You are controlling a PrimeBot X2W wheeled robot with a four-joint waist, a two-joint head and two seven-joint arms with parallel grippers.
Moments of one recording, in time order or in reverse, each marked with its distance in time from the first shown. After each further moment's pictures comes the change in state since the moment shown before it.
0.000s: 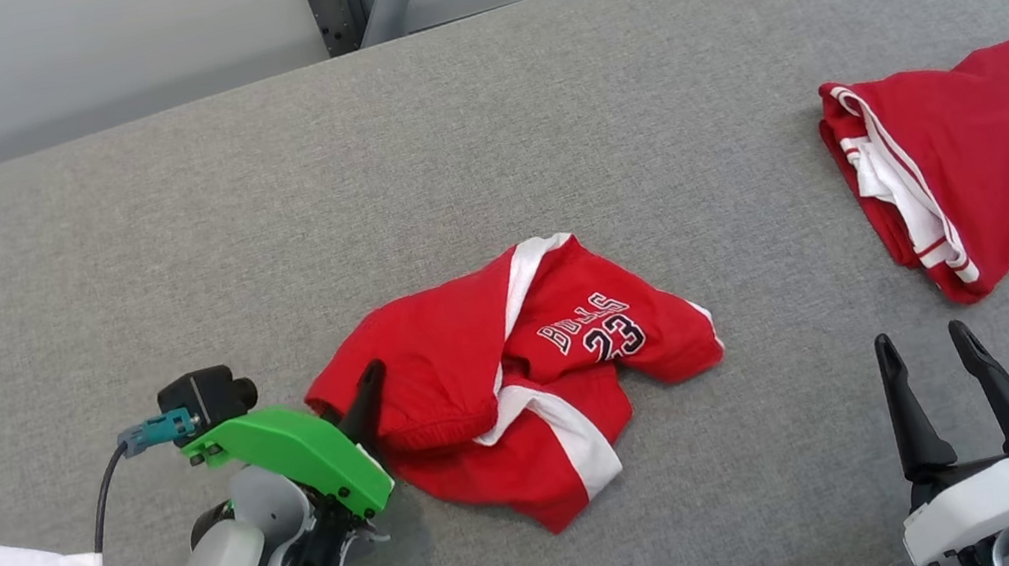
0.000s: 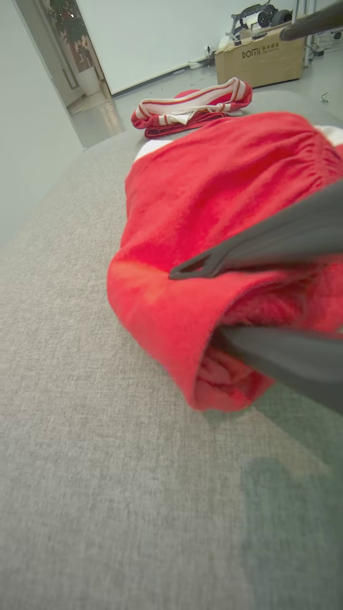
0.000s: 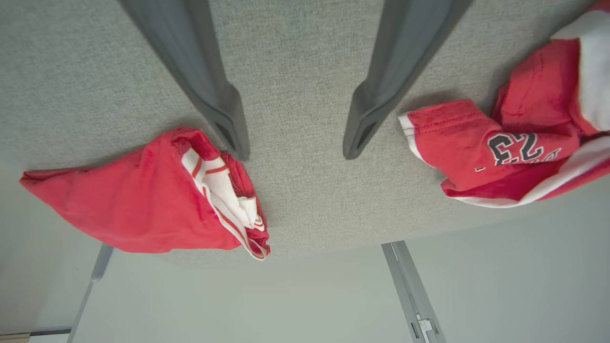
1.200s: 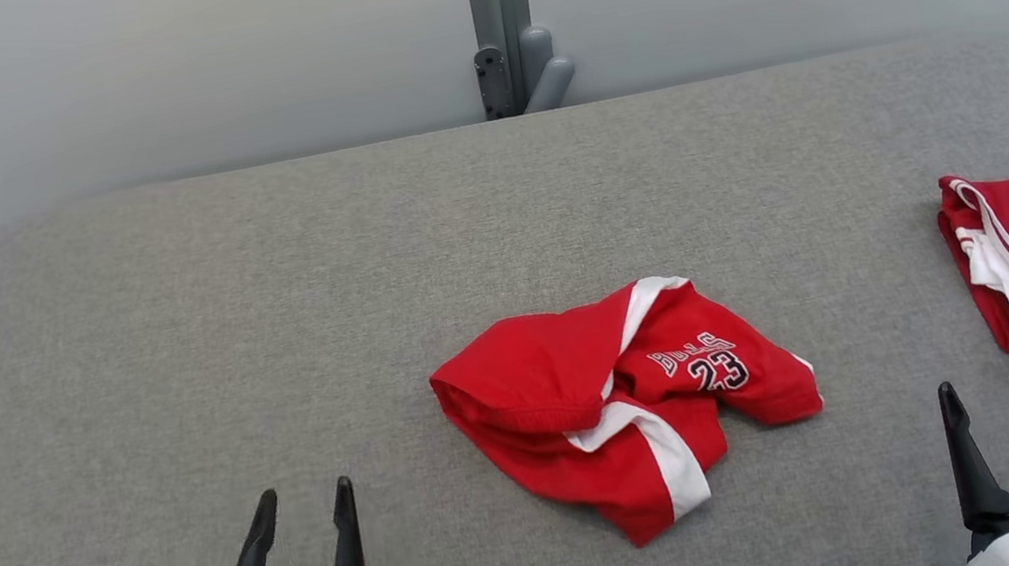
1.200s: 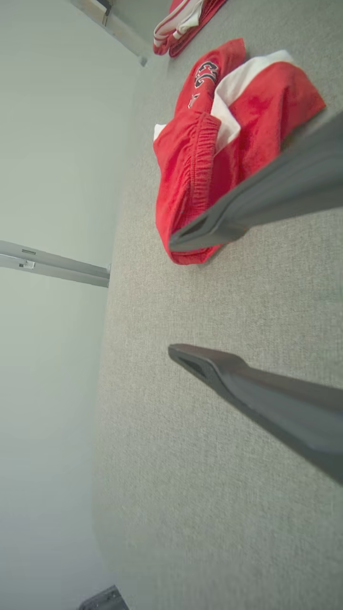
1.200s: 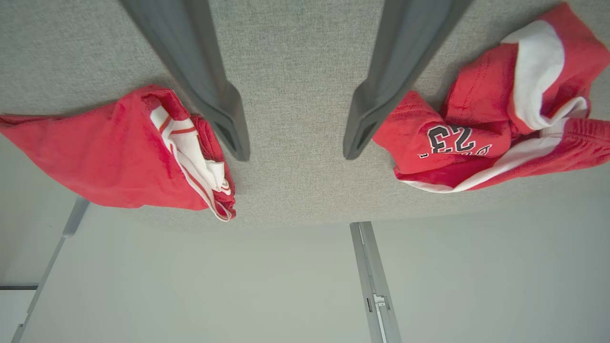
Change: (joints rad) left arm 0.416 0.108 0.036 -0.410 0.528 0.190 -0.362; right arm 0.107 0.000 -0.079 -0.031 -0.046 0.000 0.000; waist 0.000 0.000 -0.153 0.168
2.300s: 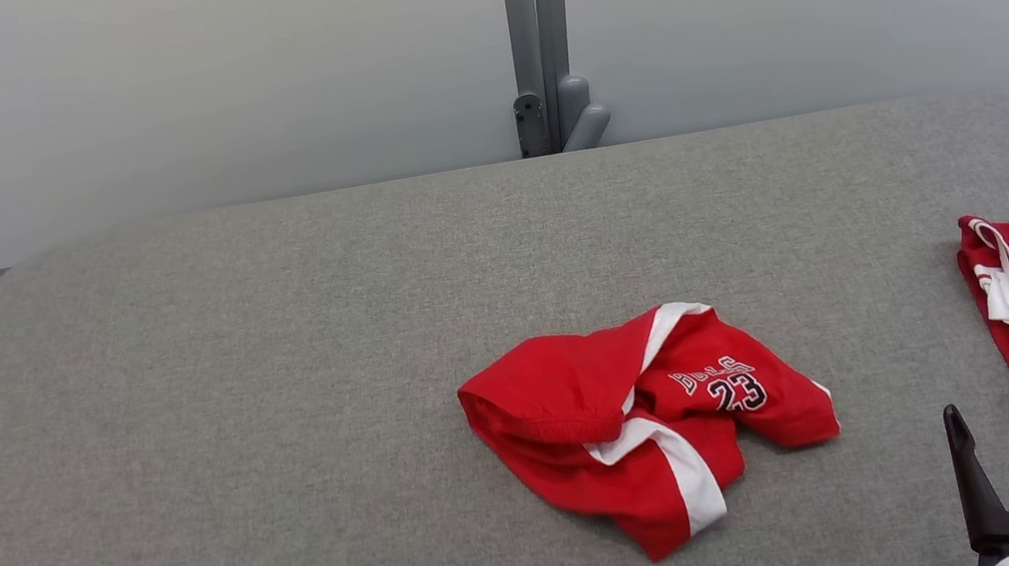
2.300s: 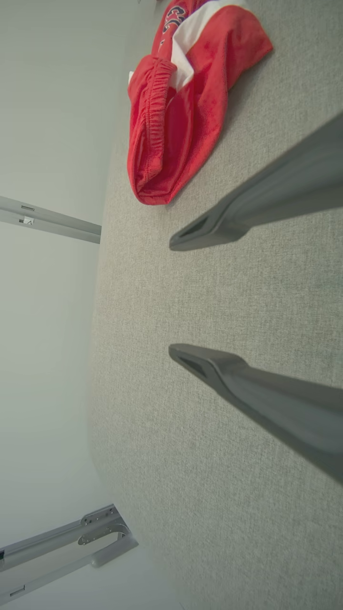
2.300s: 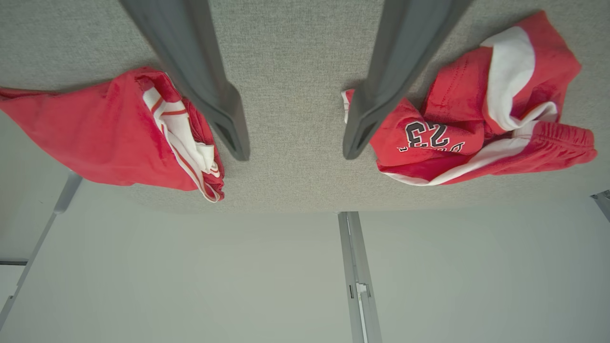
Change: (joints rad) left arm 0.235 -0.207 0.440 0.034 0.370 -0.284 0.000; right arm 0.035 0.000 -0.008 -0.007 -0.031 0.000 0.000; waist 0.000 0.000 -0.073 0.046
